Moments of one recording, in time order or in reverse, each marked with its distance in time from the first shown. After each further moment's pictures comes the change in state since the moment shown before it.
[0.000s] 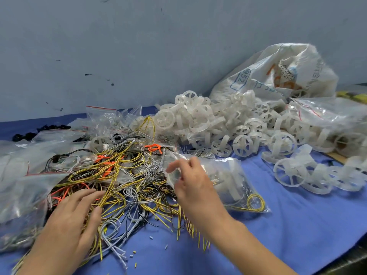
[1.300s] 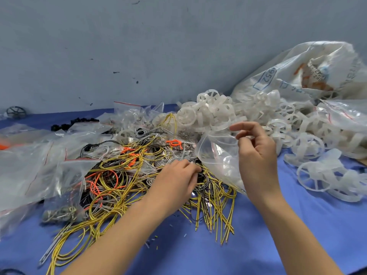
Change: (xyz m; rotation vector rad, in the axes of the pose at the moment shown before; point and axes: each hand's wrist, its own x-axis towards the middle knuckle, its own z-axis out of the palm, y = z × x) left_hand 0.074 0.105 0.051 -0.029 -0.246 0.237; right_hand 0.022 -0.001 -0.057 0.552 0.439 0.185
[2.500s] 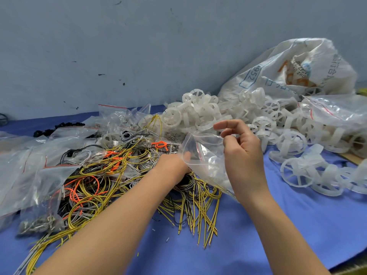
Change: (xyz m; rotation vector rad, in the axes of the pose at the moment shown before) left_hand 0.082 0.005 0.025 0.409 -0.339 -0.033; right_hand 0.007 -0.003 -0.014 0.008 -0.019 0.076
